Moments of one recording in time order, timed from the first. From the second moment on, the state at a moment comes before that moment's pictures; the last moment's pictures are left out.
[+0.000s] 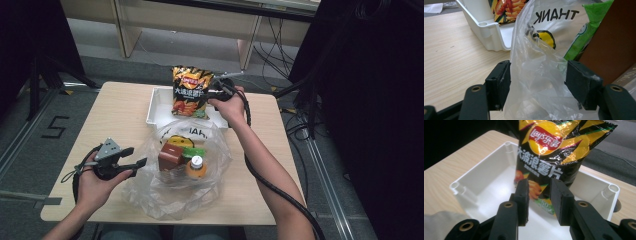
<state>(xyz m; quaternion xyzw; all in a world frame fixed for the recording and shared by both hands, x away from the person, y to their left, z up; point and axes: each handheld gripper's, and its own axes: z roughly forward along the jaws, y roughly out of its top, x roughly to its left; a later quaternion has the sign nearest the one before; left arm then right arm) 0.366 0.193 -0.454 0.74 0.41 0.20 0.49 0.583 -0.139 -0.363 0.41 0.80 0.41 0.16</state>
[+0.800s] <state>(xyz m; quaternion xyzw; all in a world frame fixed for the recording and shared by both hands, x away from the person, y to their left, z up) 0.364 0.190 -0.452 0.74 0.41 0.20 0.49 0.475 -0.141 -0.348 0.27 0.85 0.44 0.08</state>
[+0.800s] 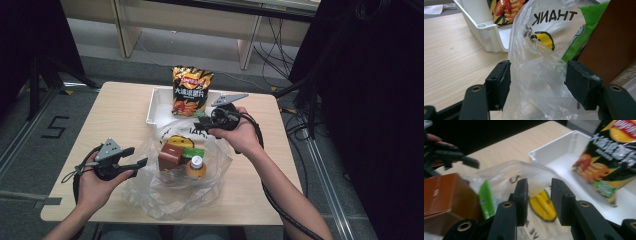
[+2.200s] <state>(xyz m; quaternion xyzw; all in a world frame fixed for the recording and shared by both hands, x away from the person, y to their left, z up) 0.365 0.190 -0.453 0.74 0.41 0.20 0.49 0.463 -0.133 -0.388 0.19 0.90 0.38 -0.05</state>
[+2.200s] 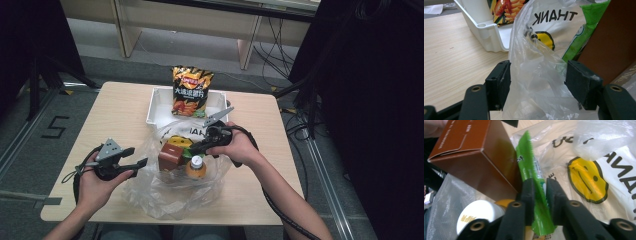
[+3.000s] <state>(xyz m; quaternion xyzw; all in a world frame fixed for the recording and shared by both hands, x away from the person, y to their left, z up) 0.365 0.190 -0.453 0.75 0.41 0.20 0.49 0.461 -0.138 -0.362 0.13 0.90 0.42 -0.02</state>
